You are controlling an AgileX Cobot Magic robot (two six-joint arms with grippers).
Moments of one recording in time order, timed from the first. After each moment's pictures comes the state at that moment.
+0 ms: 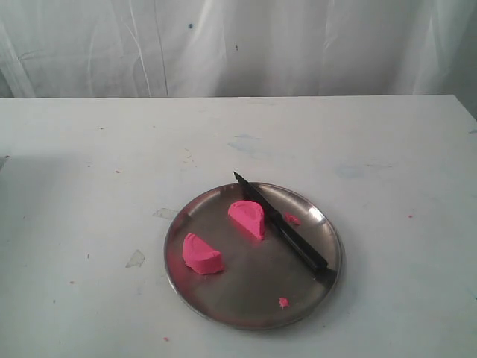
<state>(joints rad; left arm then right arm) 0.00 0.23 -0.43 -1.67 0.02 1.83 0.06 0.01 -0.11 -0.71 0.24 0.57</state>
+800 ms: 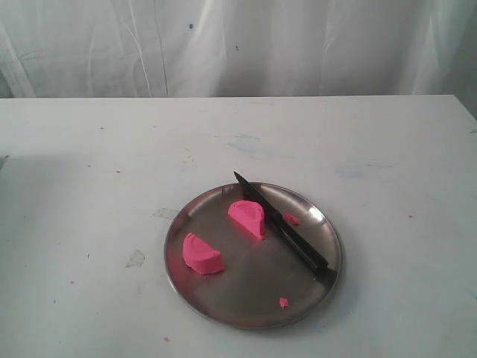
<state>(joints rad) 0.00 0.23 -0.43 -1.67 0.02 1.83 -0.09 0.01 0.00 -0.14 0.35 -0.03</state>
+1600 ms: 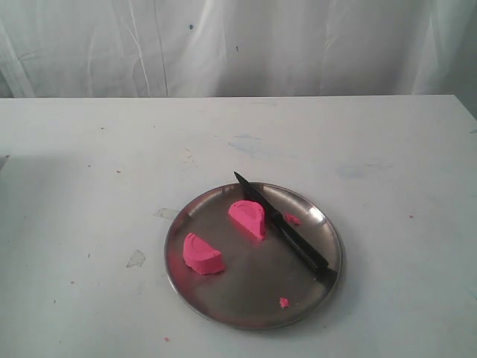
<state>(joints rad) 0.13 0.08 -0.33 -1.34 0.14 1.63 -0.09 0.01 0.00 -0.14 0.34 -0.02</state>
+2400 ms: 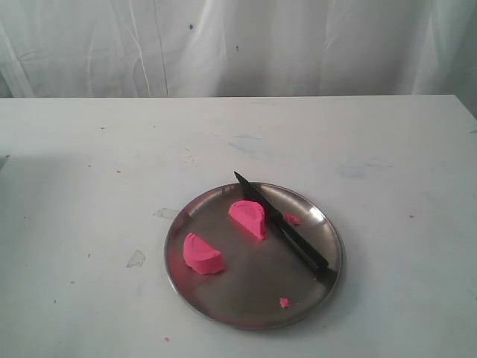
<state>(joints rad) 0.05 0.00 0.02 -0.51 0.45 0.70 -0.09 0.01 0.00 -0.14 0.34 -0.02</state>
